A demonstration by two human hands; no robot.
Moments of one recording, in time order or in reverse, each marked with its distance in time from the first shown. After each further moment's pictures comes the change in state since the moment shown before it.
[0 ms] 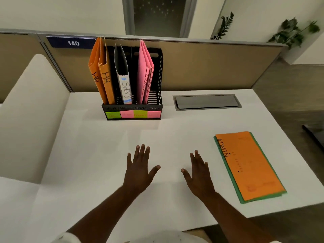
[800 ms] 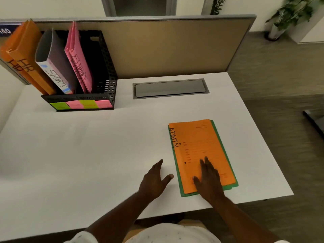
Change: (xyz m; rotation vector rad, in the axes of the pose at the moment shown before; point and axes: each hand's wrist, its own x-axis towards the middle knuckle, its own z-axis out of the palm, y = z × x) left_hand 0.017 0.325 0.144 -0.403 -0.428 -0.296; right_hand -0.043 0.332 -0.062 -0.005 -0.171 0.145
